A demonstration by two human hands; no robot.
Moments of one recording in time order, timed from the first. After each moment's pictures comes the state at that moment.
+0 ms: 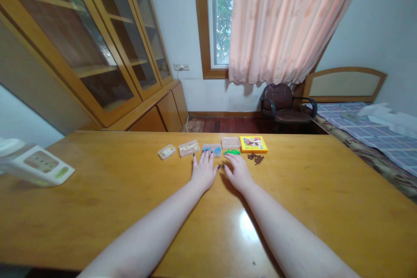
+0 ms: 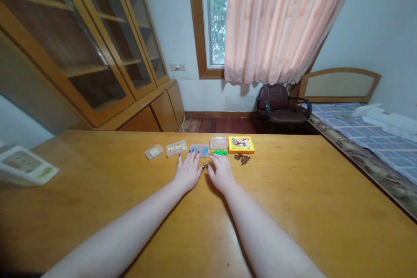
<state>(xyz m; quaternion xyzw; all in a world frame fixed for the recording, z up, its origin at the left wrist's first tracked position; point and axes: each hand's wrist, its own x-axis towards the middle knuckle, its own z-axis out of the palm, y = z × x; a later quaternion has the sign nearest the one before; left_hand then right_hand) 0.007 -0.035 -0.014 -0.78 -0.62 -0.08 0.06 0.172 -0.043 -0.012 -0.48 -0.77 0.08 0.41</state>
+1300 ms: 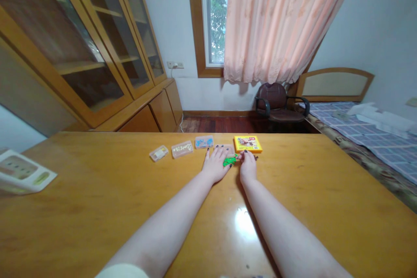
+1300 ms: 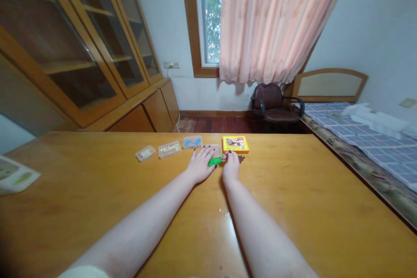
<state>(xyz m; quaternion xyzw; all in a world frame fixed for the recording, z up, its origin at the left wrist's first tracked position) 0.060 -0.006 -0.003 -0.85 -0.53 -0.09 -0.03 0.198 -0.005 -0.036 -0.54 -0.37 0.32 0.68</state>
